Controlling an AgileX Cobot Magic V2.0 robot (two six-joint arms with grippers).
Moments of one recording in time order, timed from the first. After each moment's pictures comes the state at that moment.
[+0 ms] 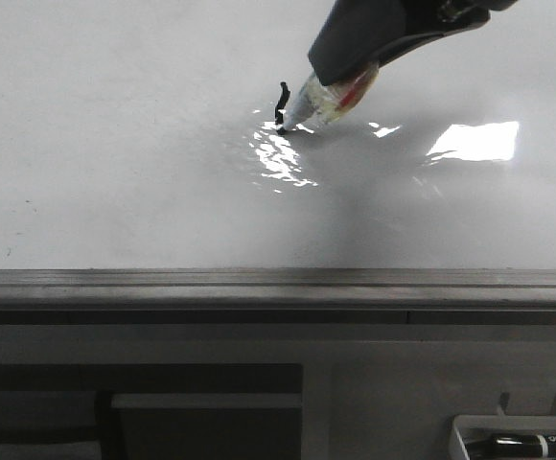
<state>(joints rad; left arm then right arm) -0.68 0.25 -0.37 -0.07 0.30 -0.12 0.61 1.26 -0.93 0.03 0.38 -0.12</state>
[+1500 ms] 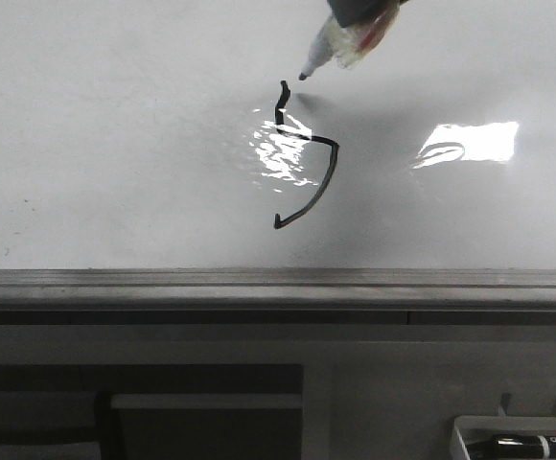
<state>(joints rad) -0.68 0.25 -0.37 -0.08 0.23 -0.12 0.68 1.21 -0.97 -0.27 0.37 0.09</state>
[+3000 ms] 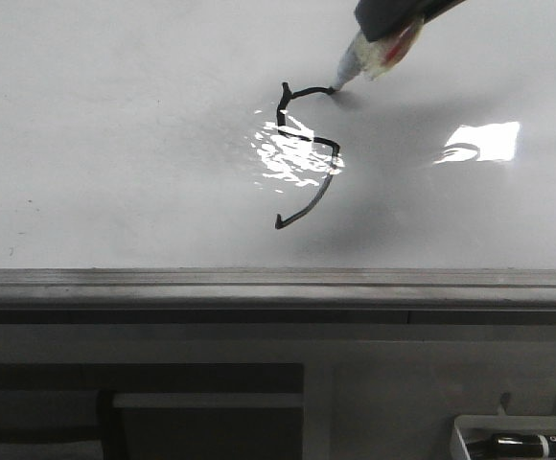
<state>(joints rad) -0.68 0.25 -0.37 -0.08 0.23 -0.12 0.61 1.23 -0.98 -0.23 0.46 0.12</state>
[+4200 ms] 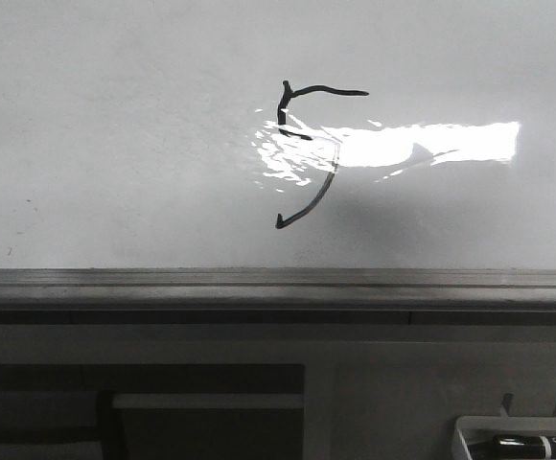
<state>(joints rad) -0.78 0.69 -0.77 -0.12 0.64 0.32 0.88 0.96 -0.89 -0.37 0.47 0.07</state>
